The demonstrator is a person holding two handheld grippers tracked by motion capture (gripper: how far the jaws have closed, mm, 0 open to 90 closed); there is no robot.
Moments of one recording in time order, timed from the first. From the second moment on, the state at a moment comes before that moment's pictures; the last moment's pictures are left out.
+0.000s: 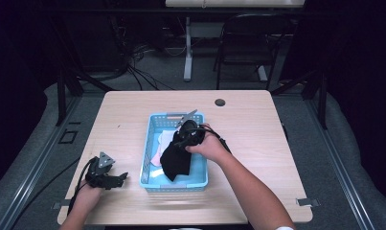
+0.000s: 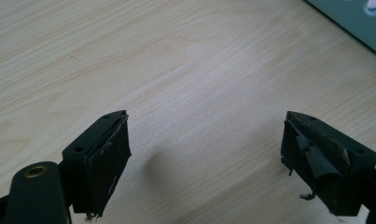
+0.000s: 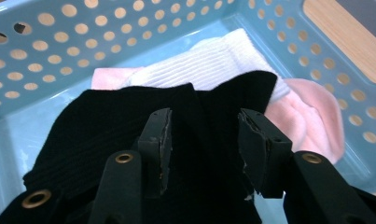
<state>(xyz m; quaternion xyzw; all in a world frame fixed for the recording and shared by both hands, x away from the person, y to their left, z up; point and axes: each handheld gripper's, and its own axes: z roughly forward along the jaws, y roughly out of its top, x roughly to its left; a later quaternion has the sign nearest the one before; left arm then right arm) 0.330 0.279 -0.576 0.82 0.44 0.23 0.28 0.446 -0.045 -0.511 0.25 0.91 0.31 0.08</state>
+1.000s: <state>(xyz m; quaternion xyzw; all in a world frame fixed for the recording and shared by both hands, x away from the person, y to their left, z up) 0.331 0.280 -0.575 0.82 0.44 0.23 0.28 0.441 -0.043 -0.505 0.24 0.93 0.28 0.06</state>
